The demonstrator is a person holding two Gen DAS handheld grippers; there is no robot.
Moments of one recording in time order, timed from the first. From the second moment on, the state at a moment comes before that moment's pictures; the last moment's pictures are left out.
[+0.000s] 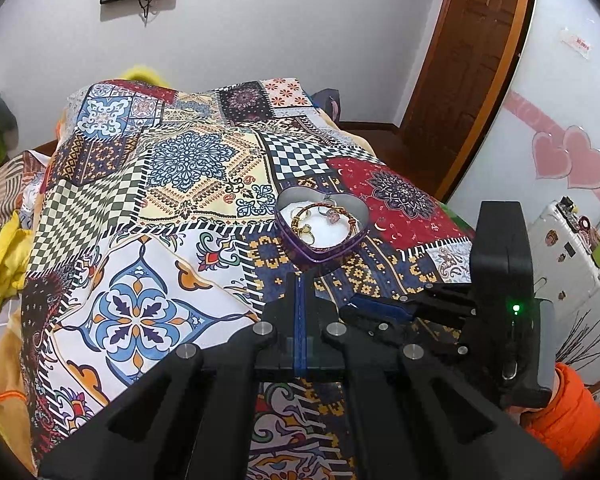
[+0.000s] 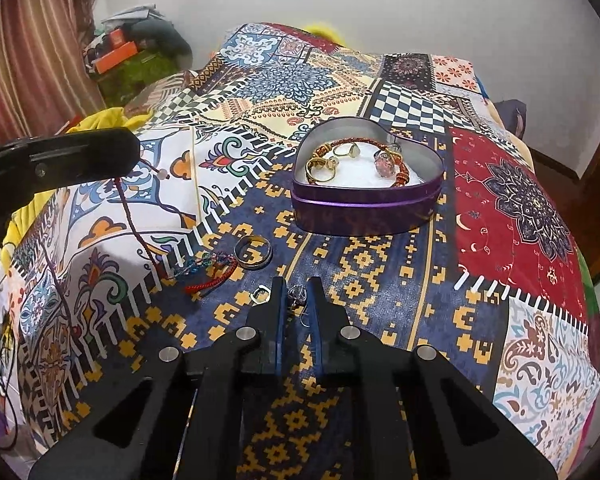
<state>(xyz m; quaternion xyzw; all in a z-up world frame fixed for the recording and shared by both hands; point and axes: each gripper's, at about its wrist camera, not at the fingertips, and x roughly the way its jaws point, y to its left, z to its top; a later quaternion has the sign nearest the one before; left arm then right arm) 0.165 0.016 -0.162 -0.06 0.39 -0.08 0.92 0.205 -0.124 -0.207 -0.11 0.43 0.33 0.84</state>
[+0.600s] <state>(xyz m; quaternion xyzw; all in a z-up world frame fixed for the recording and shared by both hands) 0.172 0.012 -0.113 -0.05 0.33 -0.08 0.94 0.198 -0.160 -0.151 -0.07 0.37 0.30 0.88</state>
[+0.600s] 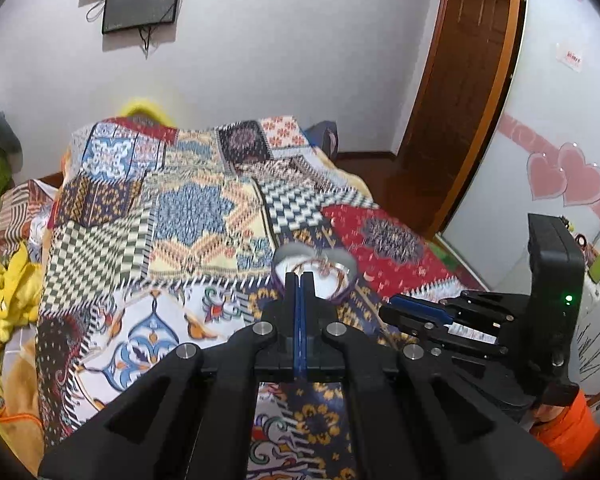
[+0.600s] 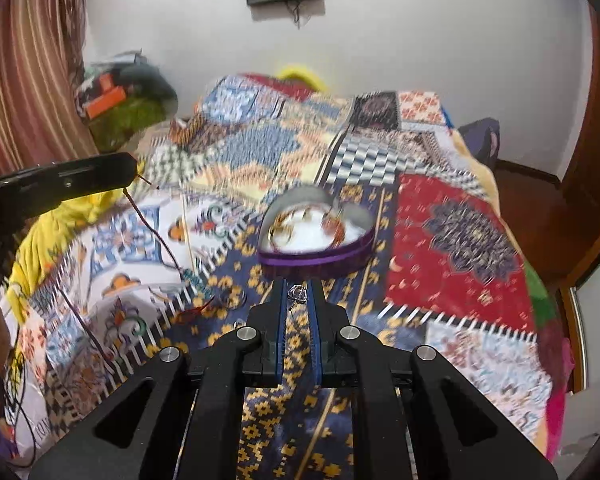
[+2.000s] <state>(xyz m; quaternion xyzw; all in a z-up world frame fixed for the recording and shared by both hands) 0.275 -0.011 -0.158 -0.06 0.40 -0.12 0.91 0.261 -0.151 -0.157 -0.03 0.38 0.33 0.87</state>
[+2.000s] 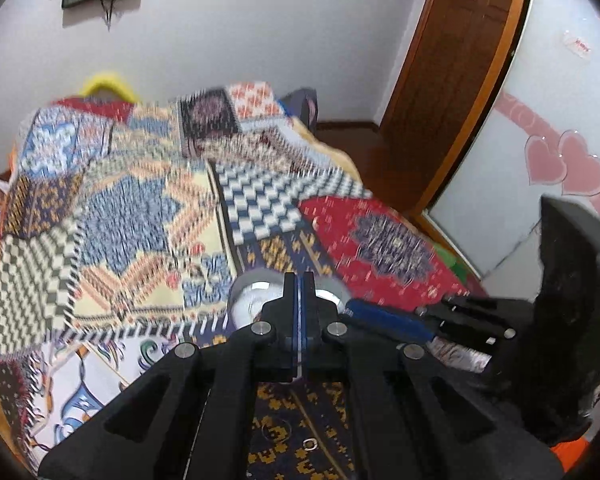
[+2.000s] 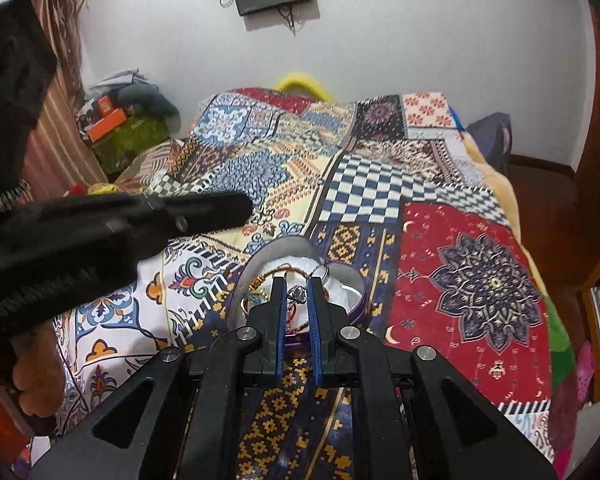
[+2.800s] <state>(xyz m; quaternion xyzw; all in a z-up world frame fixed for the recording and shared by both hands) 0.256 0.015 -0.175 -0.05 0.42 -0.07 0.90 0.269 -0.133 -0.175 -0.07 0.42 0.32 0.85</state>
